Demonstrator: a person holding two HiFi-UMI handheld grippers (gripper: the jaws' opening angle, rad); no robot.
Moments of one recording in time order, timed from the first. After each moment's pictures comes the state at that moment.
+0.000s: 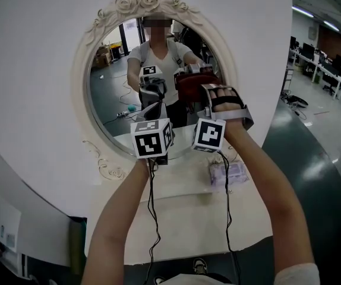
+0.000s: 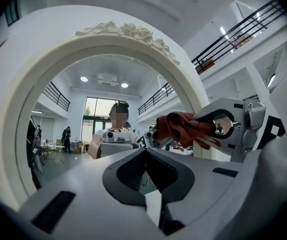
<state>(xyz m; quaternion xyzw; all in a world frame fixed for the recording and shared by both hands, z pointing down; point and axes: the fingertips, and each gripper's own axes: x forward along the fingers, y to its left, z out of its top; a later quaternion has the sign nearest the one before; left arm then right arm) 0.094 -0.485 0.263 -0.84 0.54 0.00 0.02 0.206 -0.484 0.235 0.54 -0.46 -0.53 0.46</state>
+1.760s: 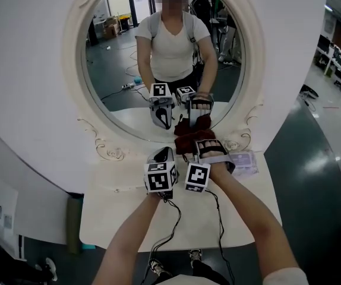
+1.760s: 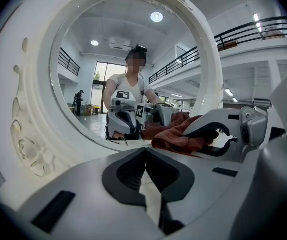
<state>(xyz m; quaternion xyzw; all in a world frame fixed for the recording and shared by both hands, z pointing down) 0.061 -0.460 0.540 -0.81 0.56 -0.11 -0.15 0.144 -0.472 0.550 0.38 -0.61 -0.39 0.57</state>
